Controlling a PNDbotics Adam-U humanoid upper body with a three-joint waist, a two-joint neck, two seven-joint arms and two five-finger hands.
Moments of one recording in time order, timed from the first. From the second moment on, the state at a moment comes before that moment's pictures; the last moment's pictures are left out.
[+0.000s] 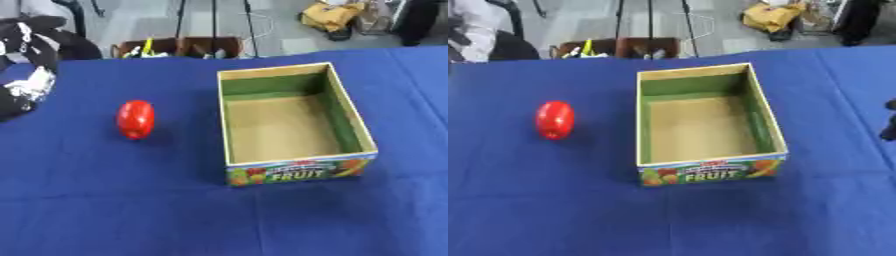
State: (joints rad) left arm -0.54 0.72 0.09 -1.71 -0.39 -0.27 -0.32; right arm -0.25 -0.22 -0.21 -1.98 0.21 -0.08 -0.13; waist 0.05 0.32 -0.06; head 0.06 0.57
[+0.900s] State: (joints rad) left arm -0.77 0.75 -0.03 -1.28 -0.60 -0.50 -0.56; right arm -0.24 -0.22 -0.20 -1.98 0.21 -0.09 -0.10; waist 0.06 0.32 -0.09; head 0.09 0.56
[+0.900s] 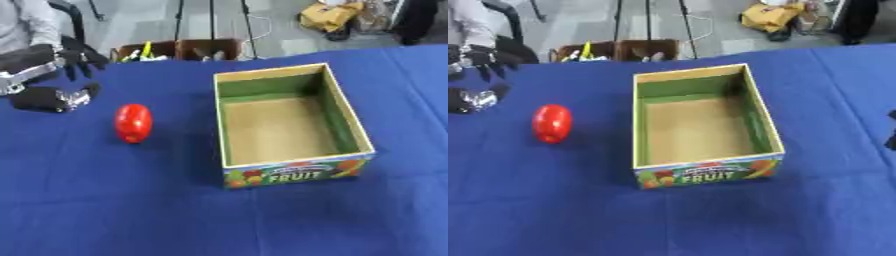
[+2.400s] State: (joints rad) left arm -0.91 0.64 -0.07 -1.00 -0.67 -0.39 -0.71; right arm -0.24 -0.22 -0.18 -1.98 0.22 -0.08 -0.08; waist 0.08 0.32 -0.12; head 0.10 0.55
